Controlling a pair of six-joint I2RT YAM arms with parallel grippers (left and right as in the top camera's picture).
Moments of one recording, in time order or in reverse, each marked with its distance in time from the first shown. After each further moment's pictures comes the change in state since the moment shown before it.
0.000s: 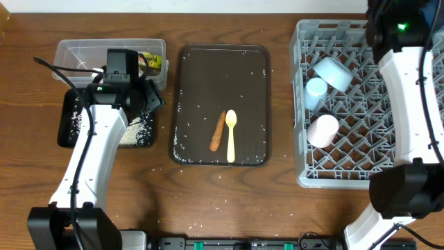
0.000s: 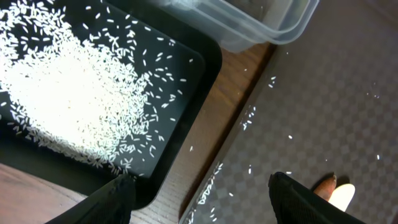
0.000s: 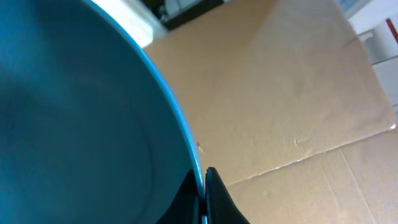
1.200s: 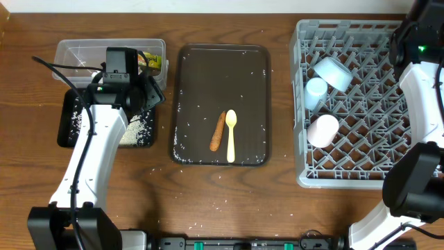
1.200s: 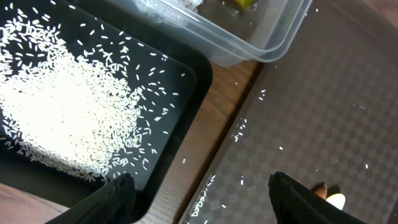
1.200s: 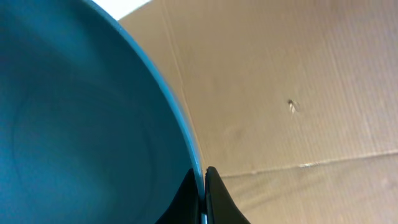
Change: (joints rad) left arm 0.000 0.000 -0.001 0.045 0.000 0.000; right arm -0.200 0.003 -0.319 -0.029 -0.207 0.291
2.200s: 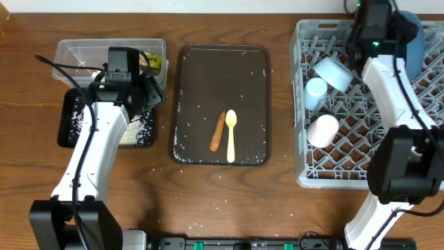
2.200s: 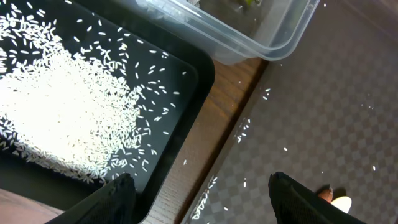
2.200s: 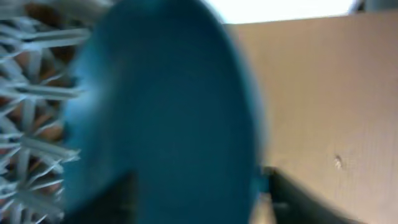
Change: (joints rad) left arm 0.000 0.026 0.000 0.006 0.000 0.000; right arm 0.180 0.107 0.014 -0.269 0.020 -0.009
